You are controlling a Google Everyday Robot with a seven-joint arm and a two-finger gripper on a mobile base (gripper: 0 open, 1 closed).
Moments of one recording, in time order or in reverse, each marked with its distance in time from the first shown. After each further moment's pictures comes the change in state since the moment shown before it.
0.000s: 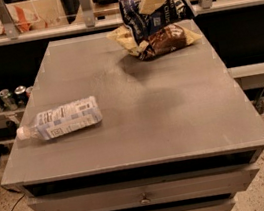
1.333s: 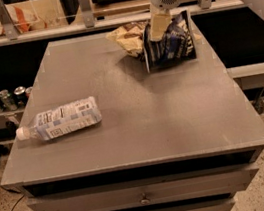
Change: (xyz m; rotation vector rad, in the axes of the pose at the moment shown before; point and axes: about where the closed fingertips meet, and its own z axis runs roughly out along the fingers) arm 0.049 -0.004 0.067 -0.059 0.116 0.113
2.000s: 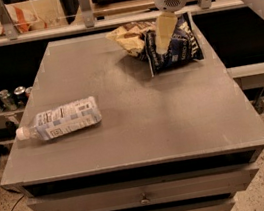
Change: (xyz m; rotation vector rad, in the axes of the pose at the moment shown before) arm 0.013 0.004 0.005 -0.019 0.017 0.018
